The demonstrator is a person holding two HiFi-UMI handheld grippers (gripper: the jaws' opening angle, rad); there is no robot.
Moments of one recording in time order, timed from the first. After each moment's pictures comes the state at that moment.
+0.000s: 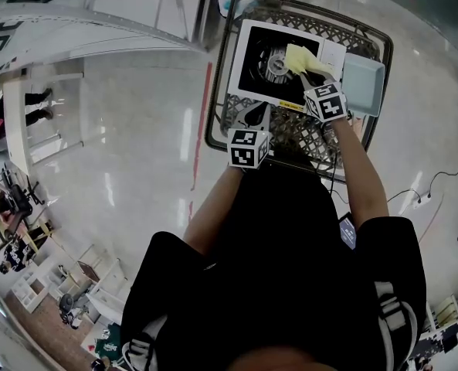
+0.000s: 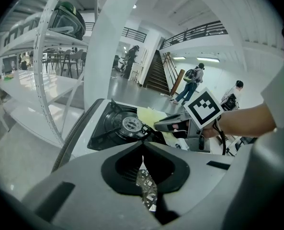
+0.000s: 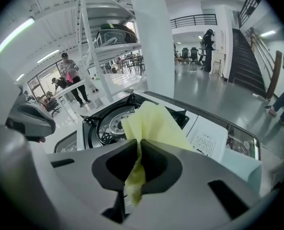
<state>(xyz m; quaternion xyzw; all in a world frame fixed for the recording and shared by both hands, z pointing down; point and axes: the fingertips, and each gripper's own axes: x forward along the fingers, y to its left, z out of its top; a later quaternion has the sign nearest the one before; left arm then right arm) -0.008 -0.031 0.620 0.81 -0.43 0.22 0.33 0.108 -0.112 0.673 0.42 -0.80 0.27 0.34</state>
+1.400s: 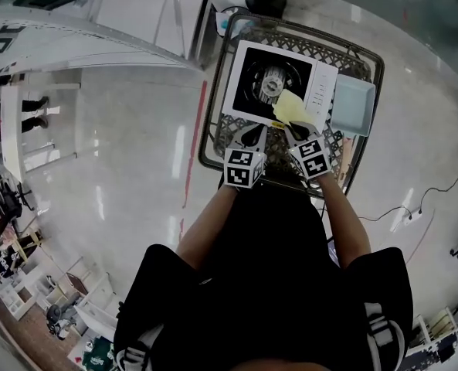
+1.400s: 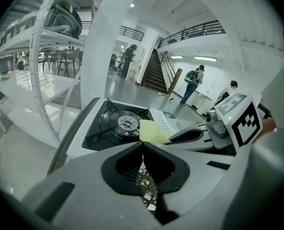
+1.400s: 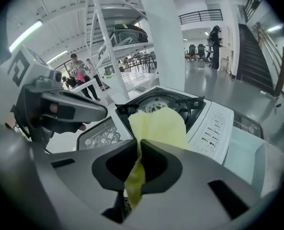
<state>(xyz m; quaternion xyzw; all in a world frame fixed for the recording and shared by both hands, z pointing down) 0.002 -0.023 0.624 0.82 -0.41 0.23 0.33 0.069 -0.019 0.656 0.38 -0.82 0.28 0.33</state>
